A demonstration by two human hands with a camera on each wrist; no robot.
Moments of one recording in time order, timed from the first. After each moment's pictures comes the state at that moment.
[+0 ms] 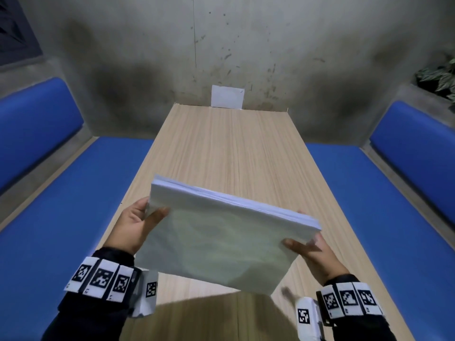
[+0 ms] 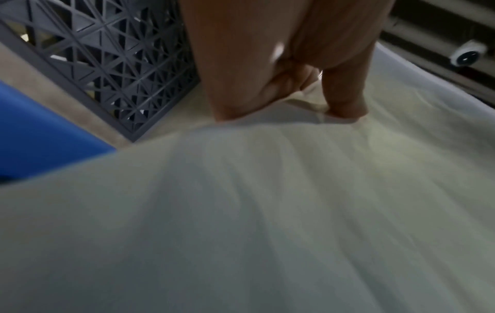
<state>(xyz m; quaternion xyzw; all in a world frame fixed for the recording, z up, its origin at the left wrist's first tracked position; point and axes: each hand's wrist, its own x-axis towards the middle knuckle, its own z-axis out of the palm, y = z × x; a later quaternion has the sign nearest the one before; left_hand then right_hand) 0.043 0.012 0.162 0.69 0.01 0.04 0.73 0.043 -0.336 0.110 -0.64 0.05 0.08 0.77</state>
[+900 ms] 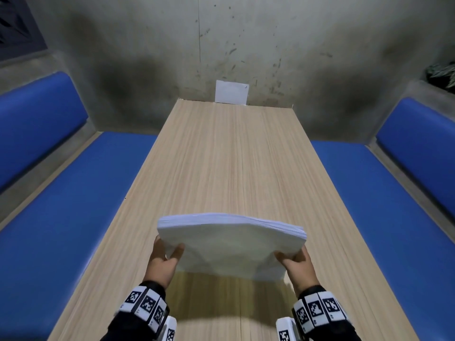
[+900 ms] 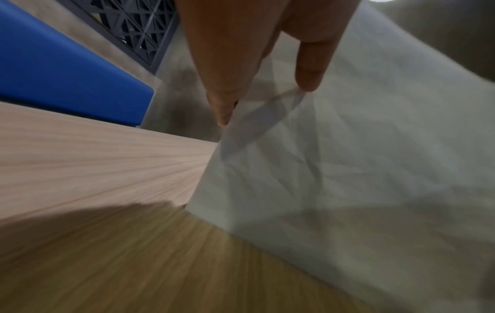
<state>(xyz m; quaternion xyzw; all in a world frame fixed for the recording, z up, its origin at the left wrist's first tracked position) 0.026 -0.015 0.044 0.77 0.22 0.02 0.60 0.032 -0.303 0.052 -0.68 0.19 0.03 0.71</state>
